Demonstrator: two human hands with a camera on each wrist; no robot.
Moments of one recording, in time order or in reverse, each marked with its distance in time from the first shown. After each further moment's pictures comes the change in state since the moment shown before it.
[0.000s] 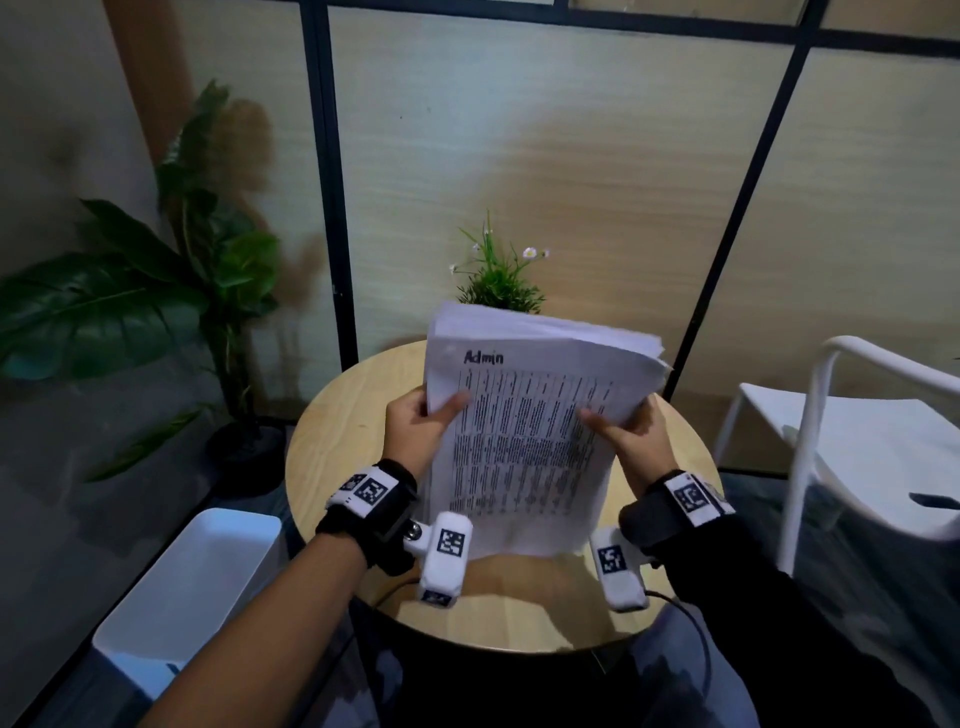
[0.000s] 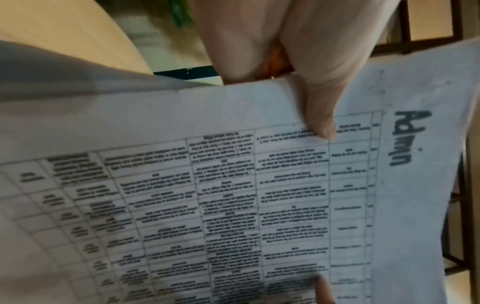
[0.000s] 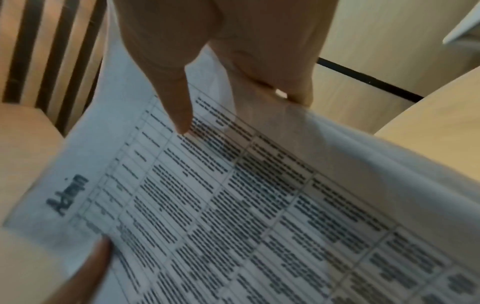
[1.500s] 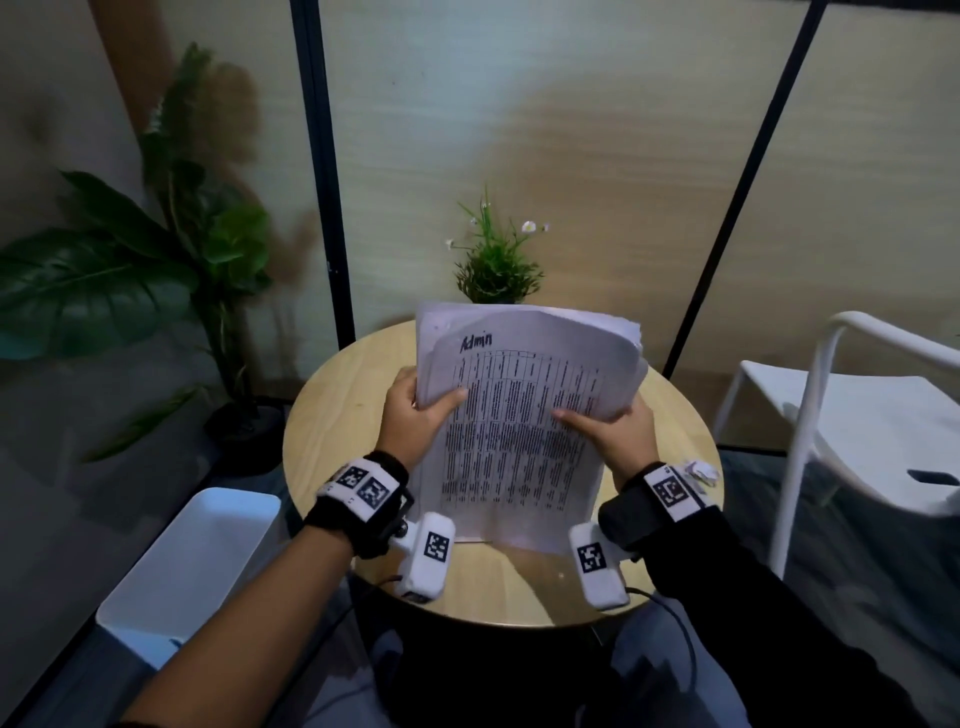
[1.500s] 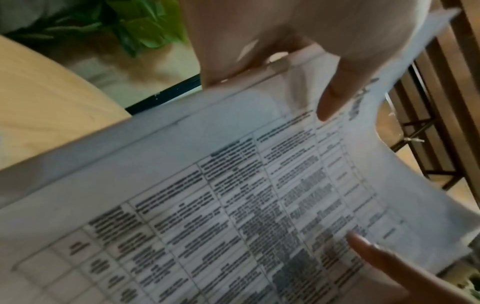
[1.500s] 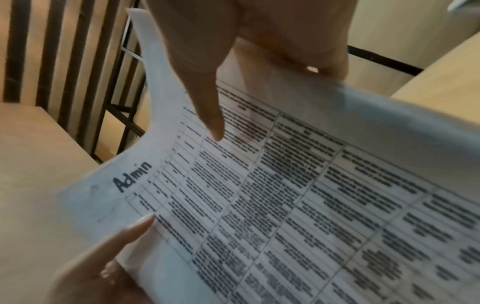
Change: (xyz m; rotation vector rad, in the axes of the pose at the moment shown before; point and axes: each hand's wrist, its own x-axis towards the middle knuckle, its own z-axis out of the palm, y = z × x) left_hand -0.004 -0.007 -0.006 0.235 -0.015 0.082; right_hand -0.025 -0.004 0.021 -0.178 0.076 0.073
